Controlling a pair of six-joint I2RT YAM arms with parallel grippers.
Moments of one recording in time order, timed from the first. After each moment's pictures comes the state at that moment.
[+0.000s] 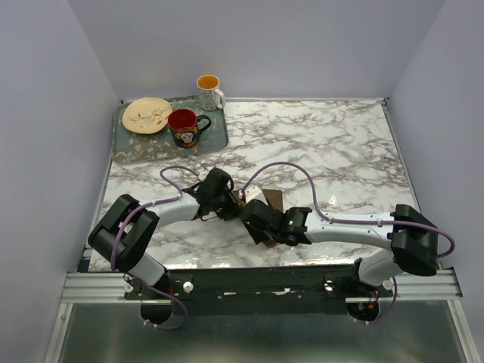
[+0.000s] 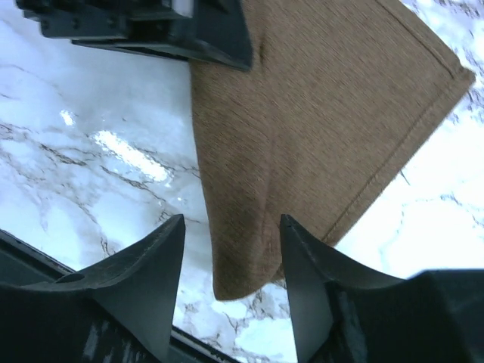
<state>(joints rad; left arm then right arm) -0.64 1.54 0.69 -0.08 0.14 -1.18 1.21 1.49 0.94 -0.43 0.42 0.42</state>
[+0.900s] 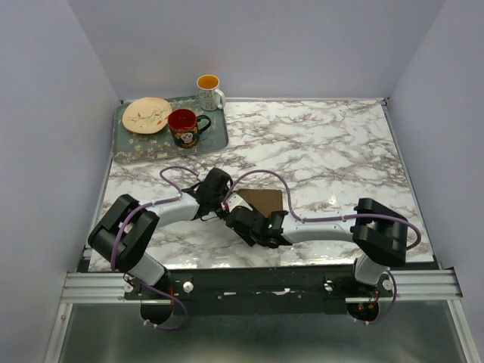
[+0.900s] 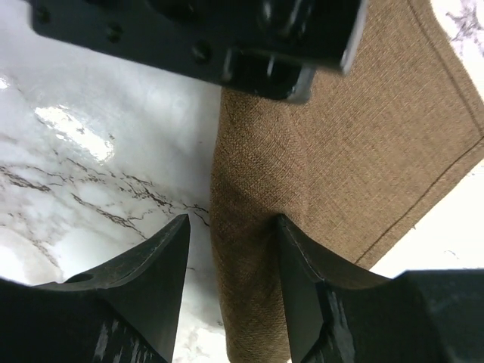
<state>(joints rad) -0.63 1.54 0.68 -0.08 0.15 -1.19 1.23 1.71 0.99 -0.32 0.45 0.24</state>
